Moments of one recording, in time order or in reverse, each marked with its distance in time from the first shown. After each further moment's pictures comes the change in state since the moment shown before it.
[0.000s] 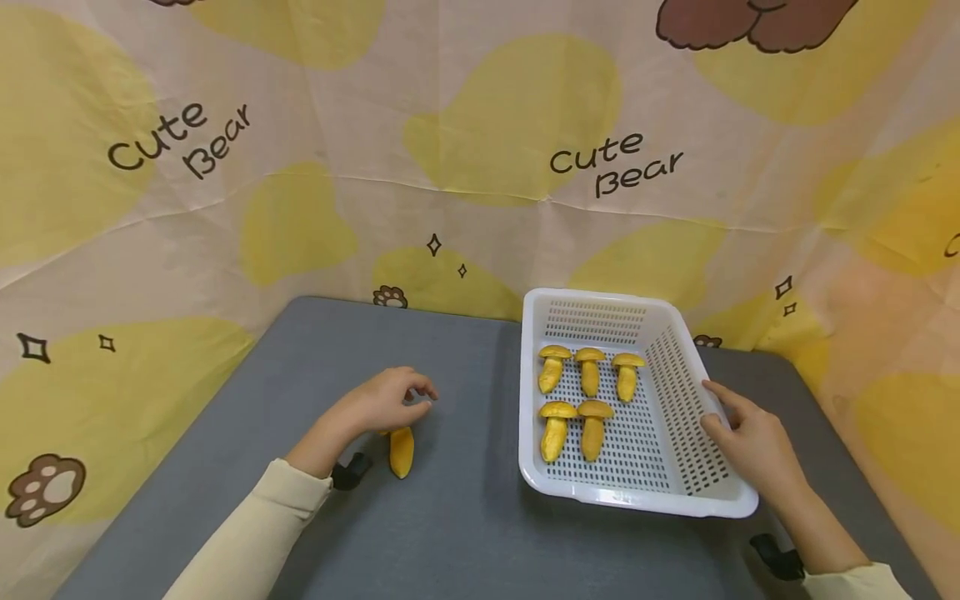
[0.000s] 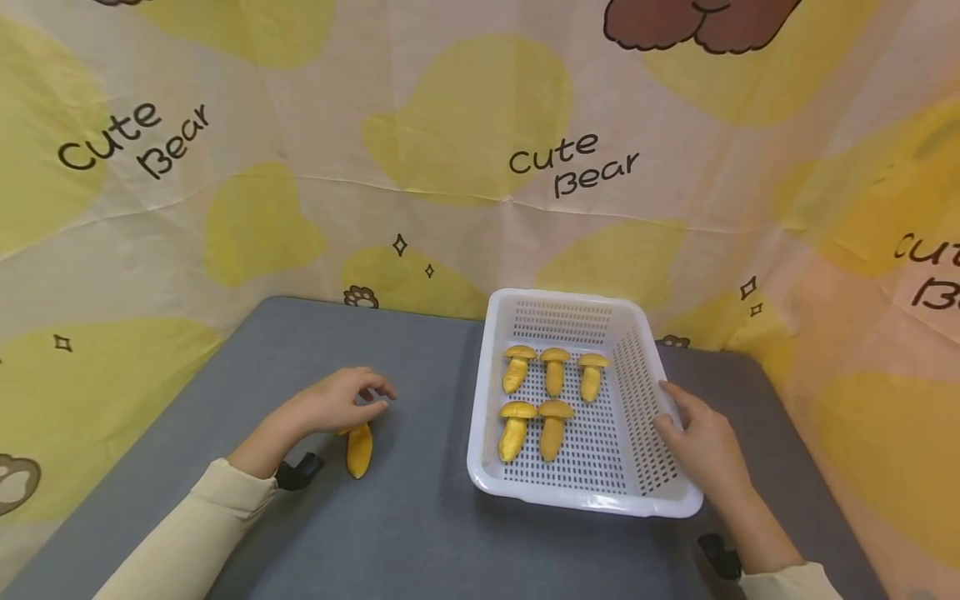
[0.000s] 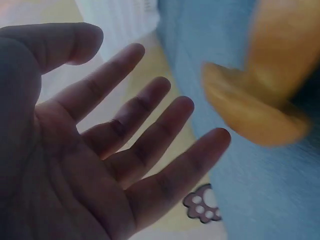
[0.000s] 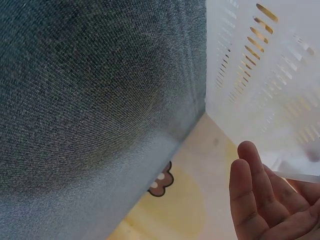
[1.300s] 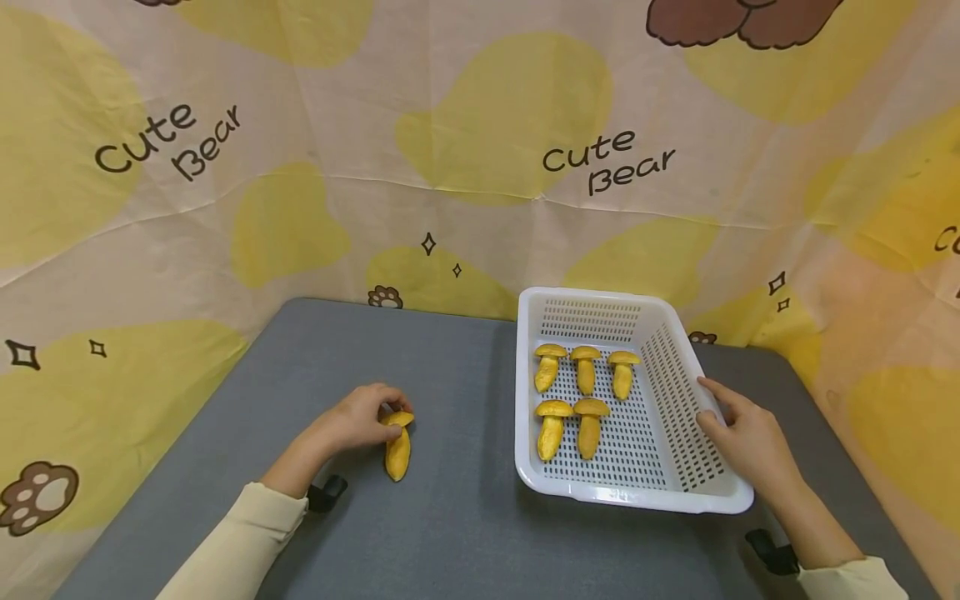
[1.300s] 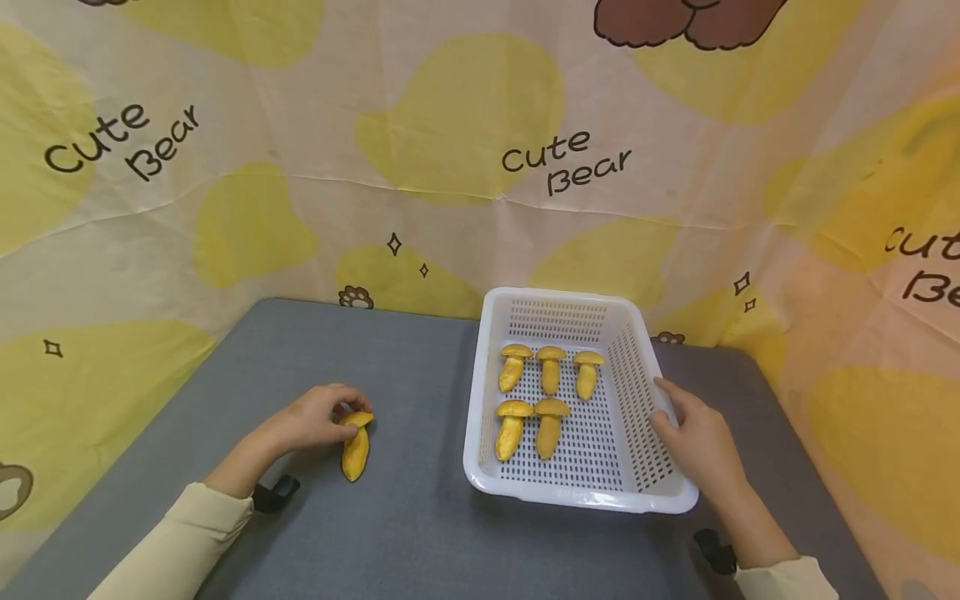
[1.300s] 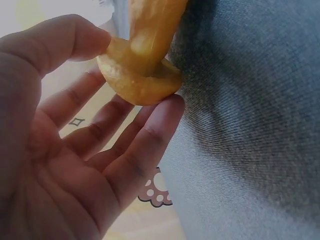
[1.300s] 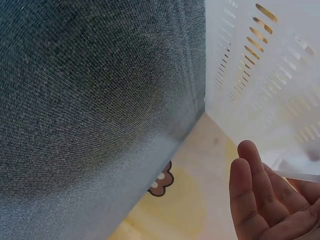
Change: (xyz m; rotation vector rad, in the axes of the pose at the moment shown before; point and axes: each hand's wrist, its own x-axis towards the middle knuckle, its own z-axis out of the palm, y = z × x) left_hand -0.015 -0.037 0.018 -0.006 0.077 -0.006; right_hand 0.001 0.004 0.001 0.018 -0.014 0.009
